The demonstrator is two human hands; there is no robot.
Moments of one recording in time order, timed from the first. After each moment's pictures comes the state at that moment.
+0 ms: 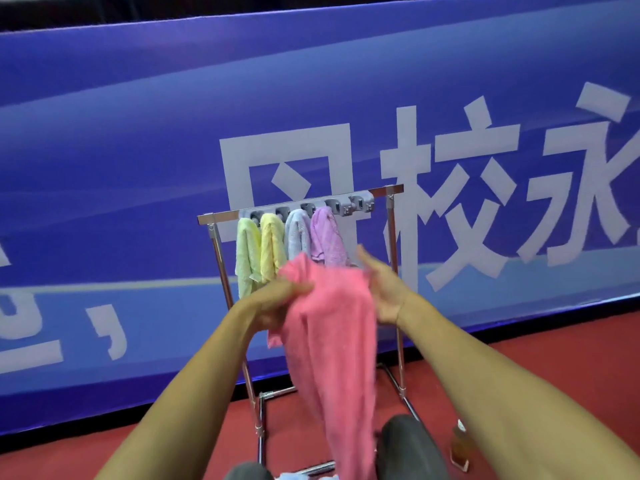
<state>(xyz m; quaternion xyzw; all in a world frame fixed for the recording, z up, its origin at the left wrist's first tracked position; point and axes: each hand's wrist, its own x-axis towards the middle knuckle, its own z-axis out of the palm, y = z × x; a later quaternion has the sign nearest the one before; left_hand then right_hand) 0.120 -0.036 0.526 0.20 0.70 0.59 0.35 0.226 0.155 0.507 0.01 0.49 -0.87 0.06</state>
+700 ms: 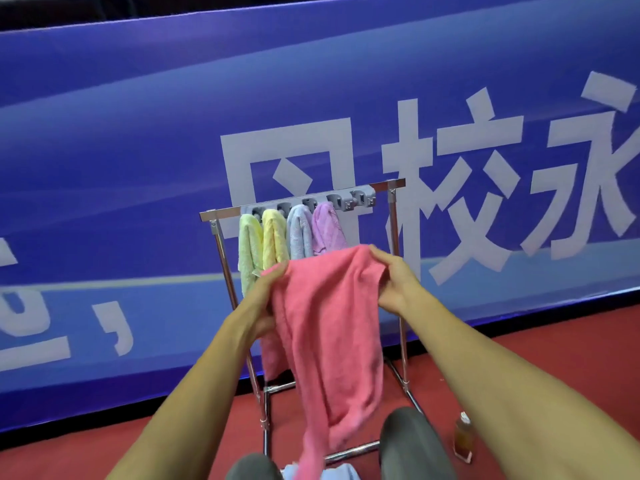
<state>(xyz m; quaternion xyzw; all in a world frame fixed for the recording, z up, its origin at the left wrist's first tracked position) 0.114 -0.061 0.511 0.14 0.63 0.70 0.30 0.231 0.166 0.510 0.13 0.45 -0.88 -0.11</state>
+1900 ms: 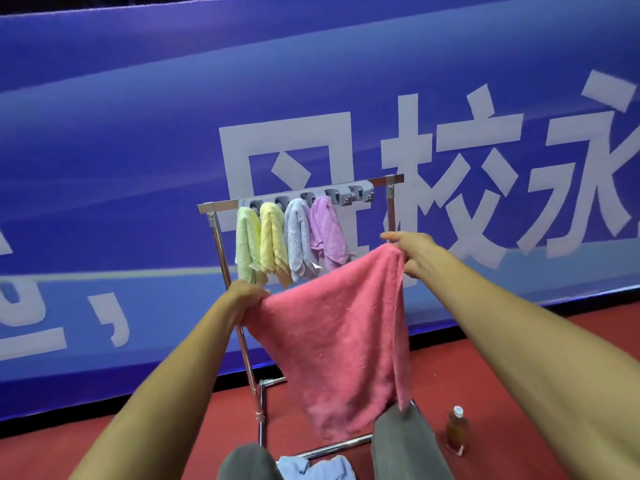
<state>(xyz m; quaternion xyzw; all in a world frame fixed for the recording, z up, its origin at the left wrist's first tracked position) 0.076 -0.075 0.500 0.02 0.87 0.48 0.12 0.228 0.210 0.546 0.28 0.51 -0.78 -0.24</state>
